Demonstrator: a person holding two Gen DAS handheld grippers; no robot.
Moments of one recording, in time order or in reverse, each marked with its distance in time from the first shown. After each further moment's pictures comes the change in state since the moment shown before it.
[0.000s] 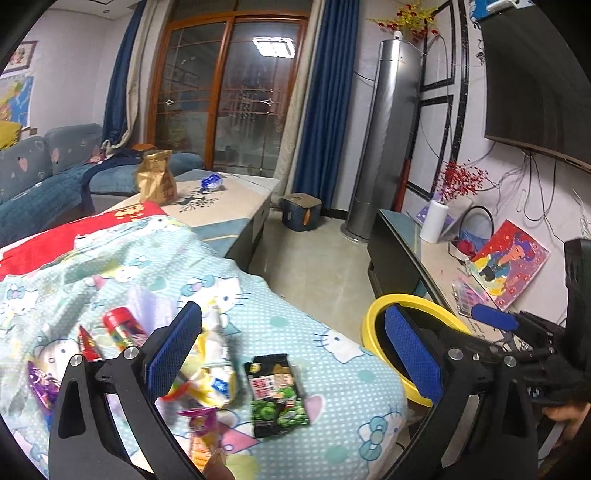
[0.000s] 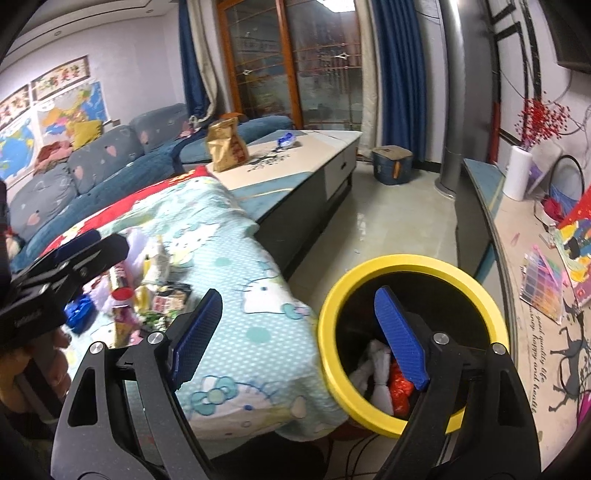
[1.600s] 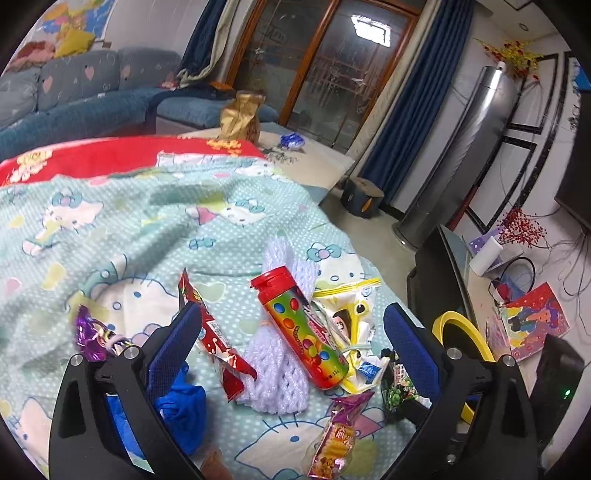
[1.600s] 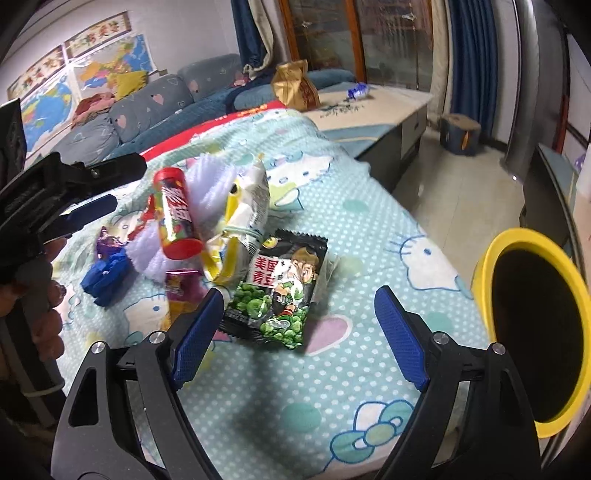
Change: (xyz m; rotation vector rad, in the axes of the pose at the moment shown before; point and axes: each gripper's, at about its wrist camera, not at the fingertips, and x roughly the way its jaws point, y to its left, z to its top) left arm 0.007 0.133 -0.017 -0.338 0.137 0.138; right arm 0.087 0.095 -0.026 -0.071 0.210 0.185
